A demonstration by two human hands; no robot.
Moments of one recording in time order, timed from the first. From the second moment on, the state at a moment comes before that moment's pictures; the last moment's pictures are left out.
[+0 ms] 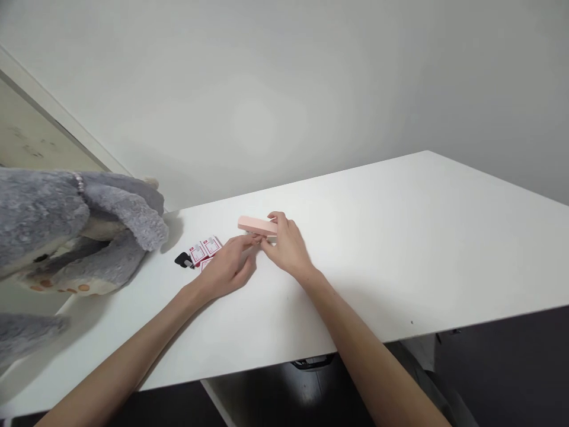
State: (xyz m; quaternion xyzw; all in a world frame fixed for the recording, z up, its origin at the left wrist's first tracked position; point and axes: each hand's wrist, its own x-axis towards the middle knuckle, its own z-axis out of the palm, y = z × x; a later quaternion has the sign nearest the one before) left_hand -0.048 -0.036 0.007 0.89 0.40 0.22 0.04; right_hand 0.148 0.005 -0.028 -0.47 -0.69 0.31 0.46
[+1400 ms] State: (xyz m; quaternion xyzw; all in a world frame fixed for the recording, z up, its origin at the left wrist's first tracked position) left_hand -0.039 -0.039 0.016 0.72 0.57 0.32 0.22; right_hand 0.156 0.000 -0.013 -0.37 -0.61 0.54 0.45
